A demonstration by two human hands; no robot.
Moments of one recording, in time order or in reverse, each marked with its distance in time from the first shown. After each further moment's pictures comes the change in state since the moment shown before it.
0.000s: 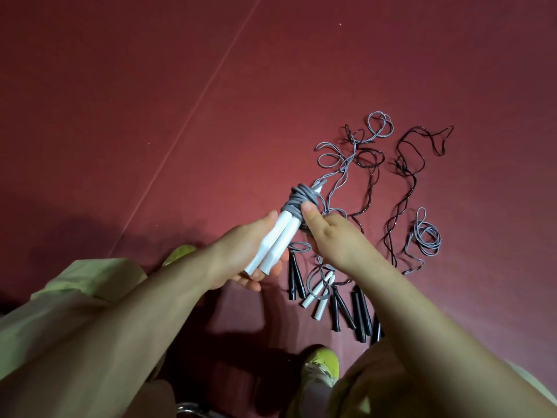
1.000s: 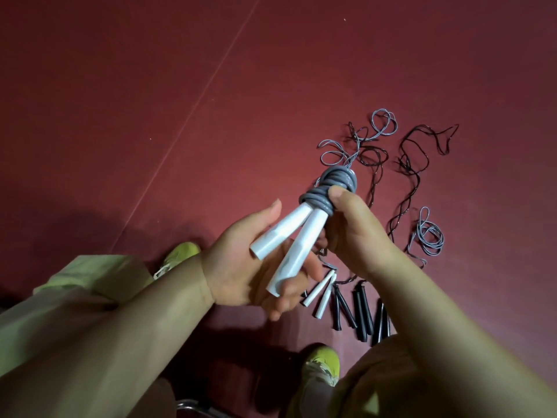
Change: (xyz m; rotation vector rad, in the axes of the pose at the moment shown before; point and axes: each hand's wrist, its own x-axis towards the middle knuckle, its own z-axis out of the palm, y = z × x) left_hand -0.007 -0.009 -0.004 -0.496 -0.864 0.115; right_hand -0.009 -0.016 -0.007 0.986 -0.213 -0.163
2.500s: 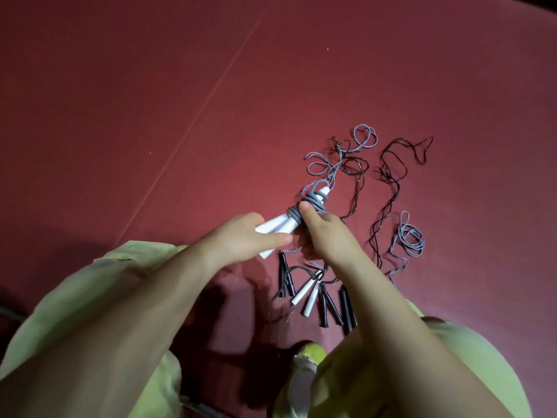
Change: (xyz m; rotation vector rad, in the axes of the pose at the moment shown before) left_hand 0.025 -0.015 0.014 1.180 1.085 -0.085; right_hand -0.038 0.017 -0.017 -0.539 0.351 0.159
